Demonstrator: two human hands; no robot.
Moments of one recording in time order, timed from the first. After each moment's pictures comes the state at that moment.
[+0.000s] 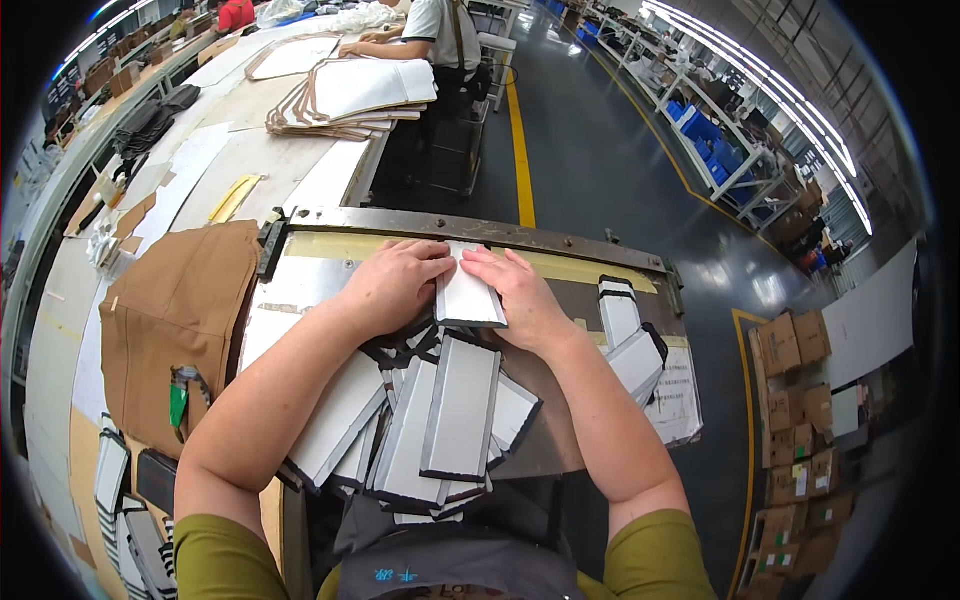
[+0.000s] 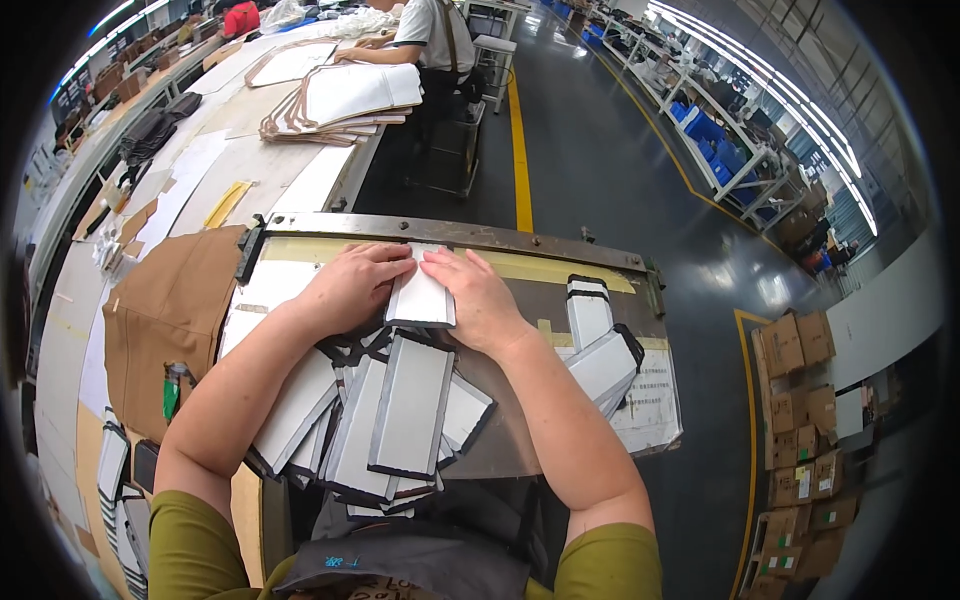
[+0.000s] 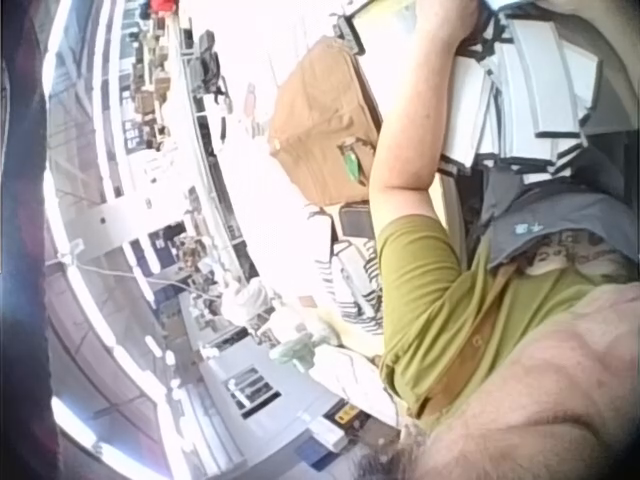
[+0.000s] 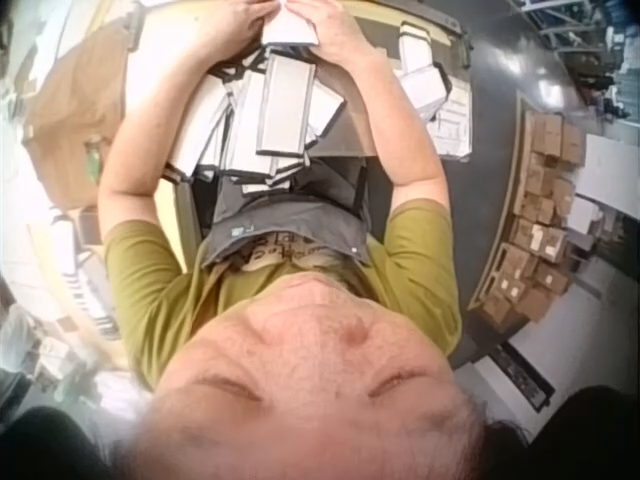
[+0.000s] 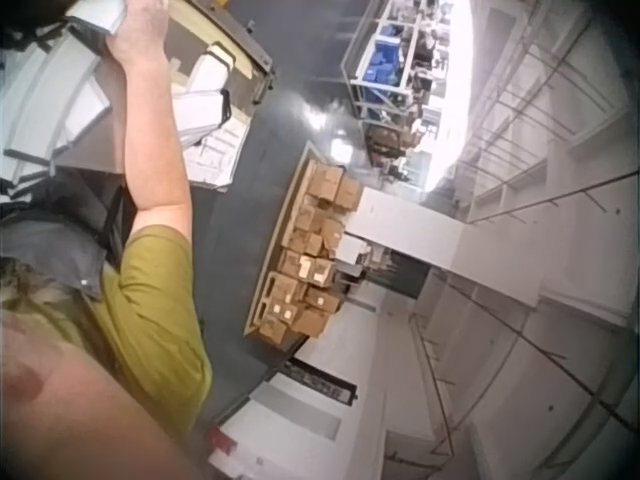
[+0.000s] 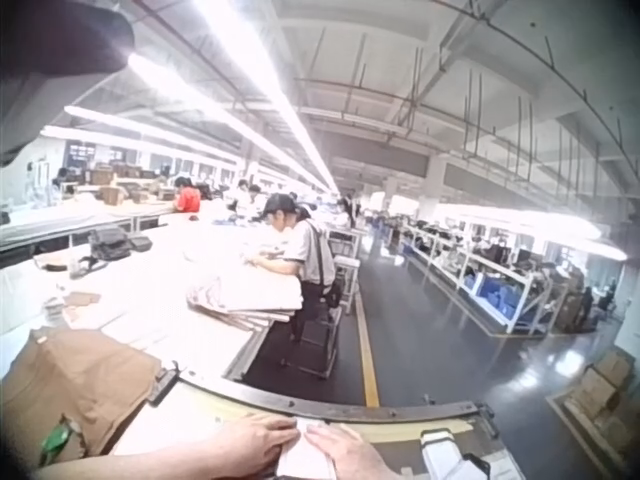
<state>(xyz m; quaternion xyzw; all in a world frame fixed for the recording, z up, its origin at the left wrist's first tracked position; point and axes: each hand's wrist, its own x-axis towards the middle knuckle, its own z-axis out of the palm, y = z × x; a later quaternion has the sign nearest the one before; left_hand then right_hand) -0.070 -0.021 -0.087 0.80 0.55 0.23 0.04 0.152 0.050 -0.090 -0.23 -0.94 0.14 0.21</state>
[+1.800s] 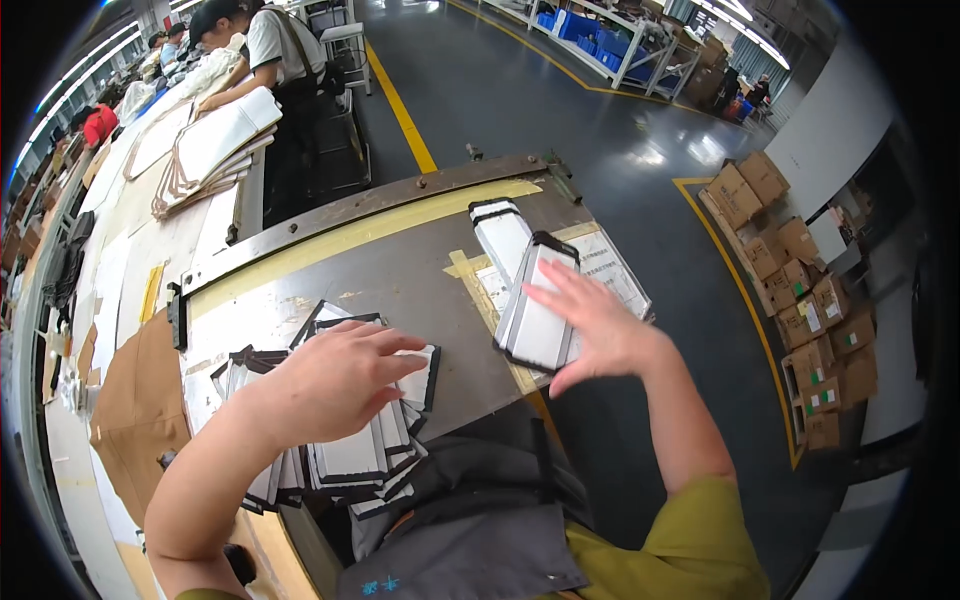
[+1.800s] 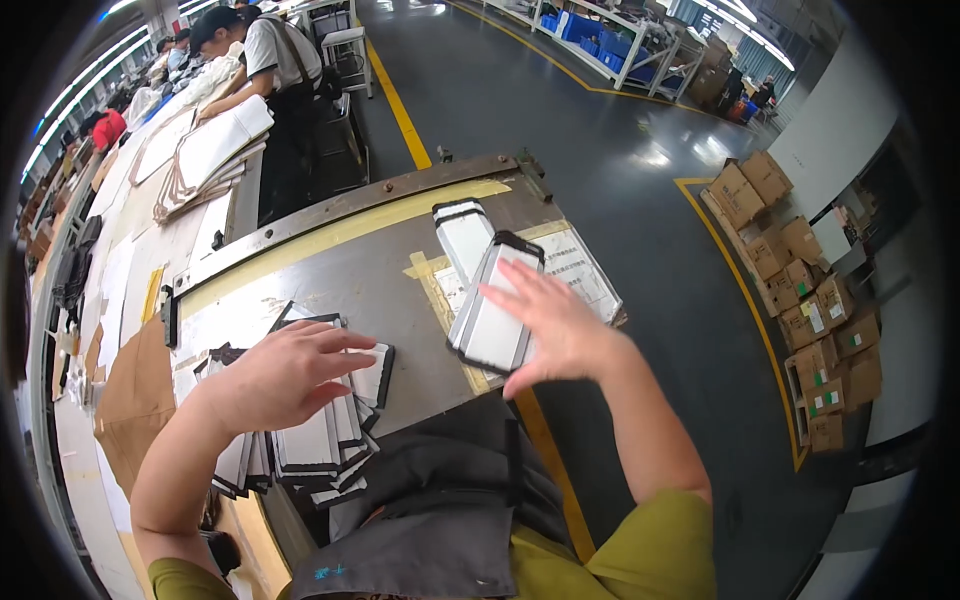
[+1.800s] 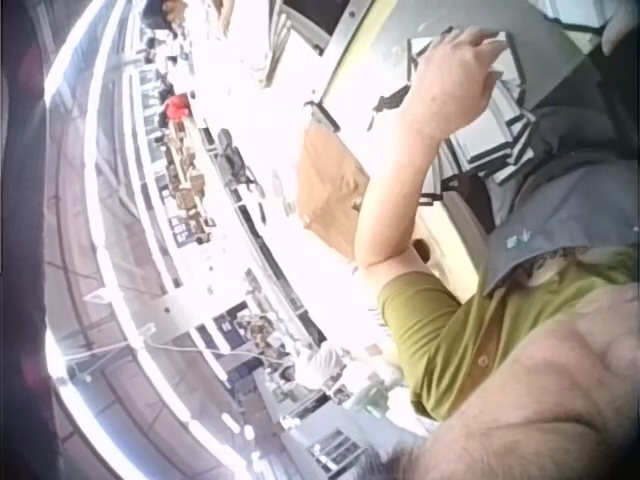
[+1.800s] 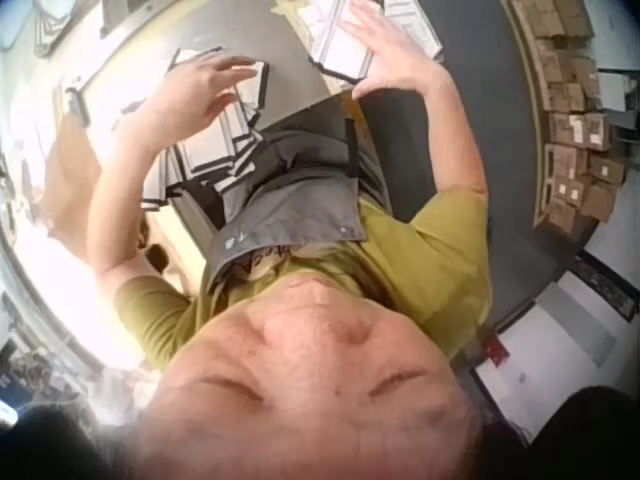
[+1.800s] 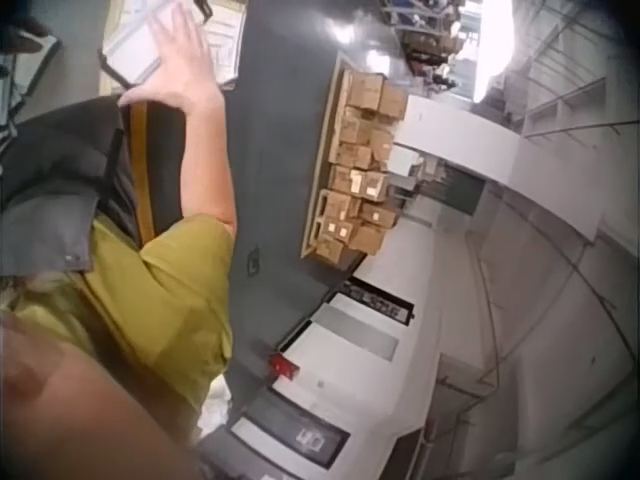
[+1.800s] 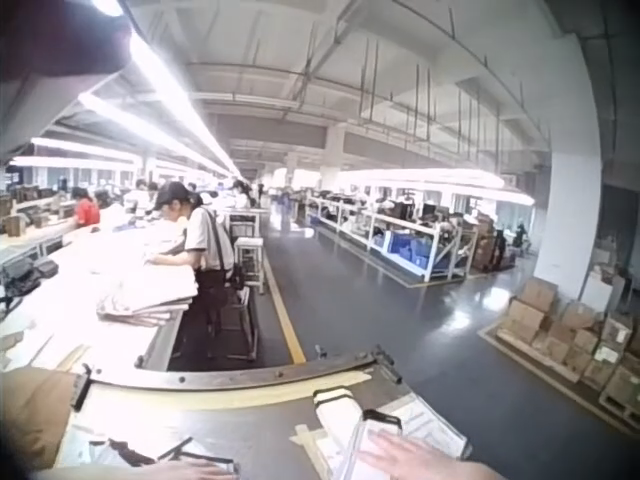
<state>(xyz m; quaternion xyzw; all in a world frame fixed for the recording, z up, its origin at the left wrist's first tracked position) 0.021 -0.091 -0.005 0.92 0.32 0.07 0.21 0.367 -0.059 -0.047 -0.42 -0.90 0.09 0.03</state>
